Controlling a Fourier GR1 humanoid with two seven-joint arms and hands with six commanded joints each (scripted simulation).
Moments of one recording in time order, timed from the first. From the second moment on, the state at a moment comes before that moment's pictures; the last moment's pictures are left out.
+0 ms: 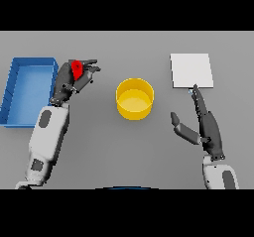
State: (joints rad) left arm -0.52 0.04 0.05 -1.05 -0.07 0.01 -0.15; right arm 0.10 -0.07 0.11 -1.71 0.19 -0.01 -0.12
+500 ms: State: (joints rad) left arm -0.61 0.15 -0.10 -1.04 -0.24 0.00 -0.09; right arm 0.08 -0.08 0.11 -1.69 0.23 -0.03 -0.10
